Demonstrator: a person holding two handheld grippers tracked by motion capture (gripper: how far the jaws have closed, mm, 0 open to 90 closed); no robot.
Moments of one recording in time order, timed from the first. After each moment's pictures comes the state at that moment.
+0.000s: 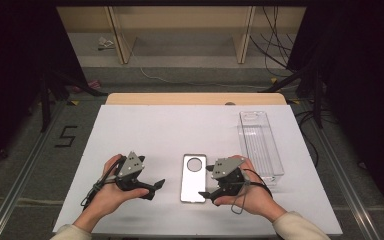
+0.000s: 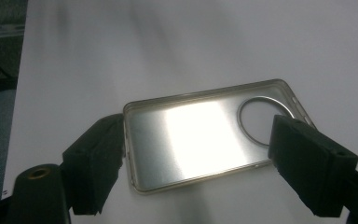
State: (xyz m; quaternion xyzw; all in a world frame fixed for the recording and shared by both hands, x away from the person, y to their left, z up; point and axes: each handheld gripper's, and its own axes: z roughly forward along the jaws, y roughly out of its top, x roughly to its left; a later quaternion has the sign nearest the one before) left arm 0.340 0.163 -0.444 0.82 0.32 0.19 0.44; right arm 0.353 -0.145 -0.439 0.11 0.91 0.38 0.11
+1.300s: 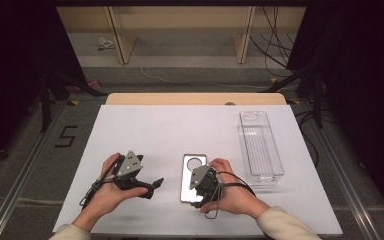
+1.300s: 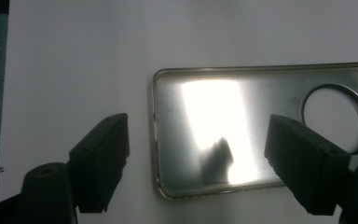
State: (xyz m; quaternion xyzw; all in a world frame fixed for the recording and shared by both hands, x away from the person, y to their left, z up) left arm 0.342 0.166 -0.443 0.81 0.32 0.20 0.44; right arm 0.352 -0.097 -0.454 0.05 0.97 0.24 0.08
